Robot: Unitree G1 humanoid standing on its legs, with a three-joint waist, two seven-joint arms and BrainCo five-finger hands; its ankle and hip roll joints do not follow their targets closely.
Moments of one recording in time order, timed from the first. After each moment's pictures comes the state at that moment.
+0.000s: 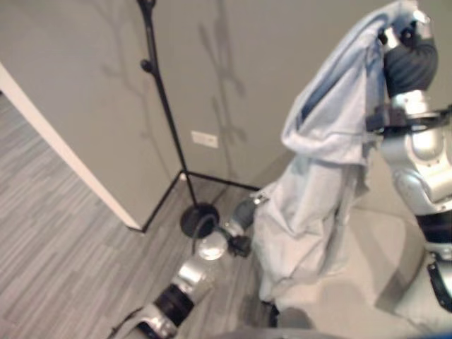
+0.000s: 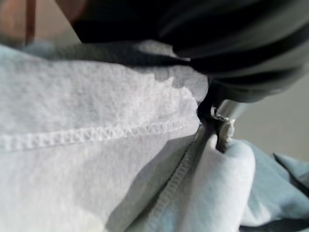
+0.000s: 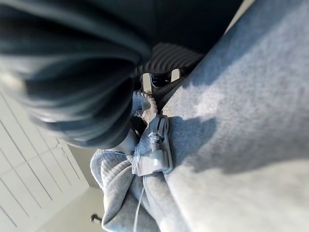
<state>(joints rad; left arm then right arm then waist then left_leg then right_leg) -0.22 0.25 -0.57 0.18 -0.61 -0.06 -0.02 -0.69 -0.75 0.20 -0.06 0.69 -0.20 -0.27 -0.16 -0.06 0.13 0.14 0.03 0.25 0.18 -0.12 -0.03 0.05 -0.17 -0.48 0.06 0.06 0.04</state>
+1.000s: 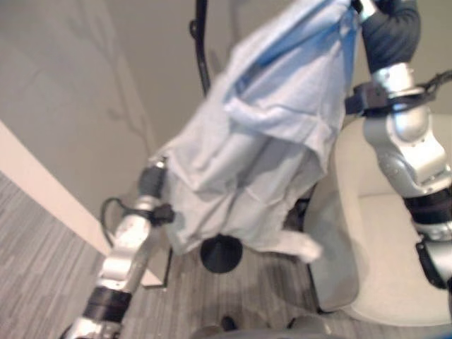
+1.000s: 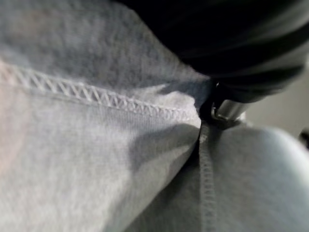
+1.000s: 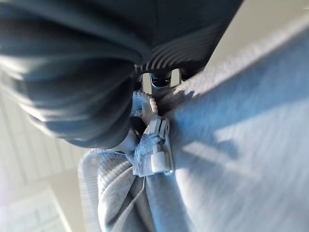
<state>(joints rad) -0.08 0.50 0.03 -0.03 -0.51 -0.14 0.15 -0.87 -0.73 0.29 -0.12 0.59 -0.18 -0.27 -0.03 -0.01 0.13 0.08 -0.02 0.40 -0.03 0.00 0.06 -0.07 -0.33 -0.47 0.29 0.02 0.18</state>
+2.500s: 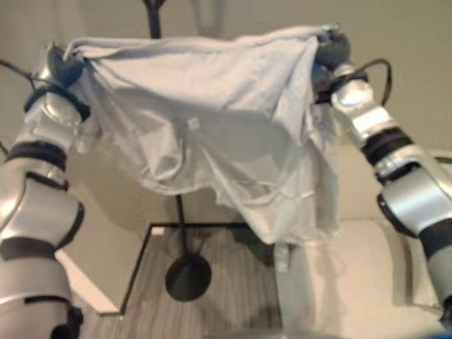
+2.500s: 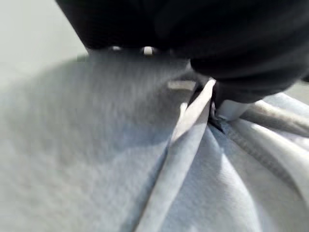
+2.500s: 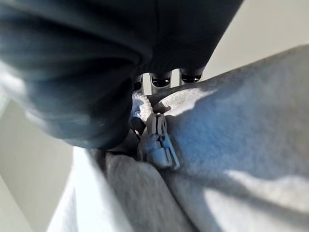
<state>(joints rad) -1.26 0.92 -0.76 1.28 -0.06 -0.13 0.29 -1.39 -0.52 0.71 1.06 0.52 -0.18 -0.28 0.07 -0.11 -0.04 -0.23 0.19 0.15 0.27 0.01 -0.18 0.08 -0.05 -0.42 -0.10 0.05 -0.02</state>
